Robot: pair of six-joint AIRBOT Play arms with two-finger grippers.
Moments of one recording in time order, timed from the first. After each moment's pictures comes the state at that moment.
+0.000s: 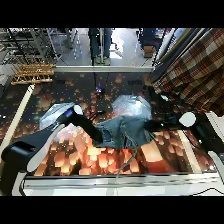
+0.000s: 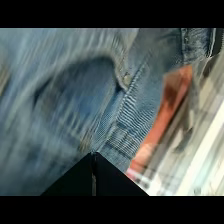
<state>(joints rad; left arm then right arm) -0.38 -1.93 1.55 0.85 -1.38 -0.98 0.12 -1.12 1.05 -1.15 1.07 1.42</state>
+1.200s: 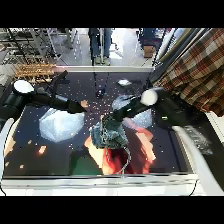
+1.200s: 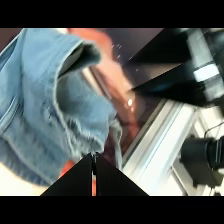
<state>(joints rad) -0.10 -1.50 1.57 0.63 -1.42 -1.08 0.40 -1.45 1.60 -1.23 1.29 1.50</state>
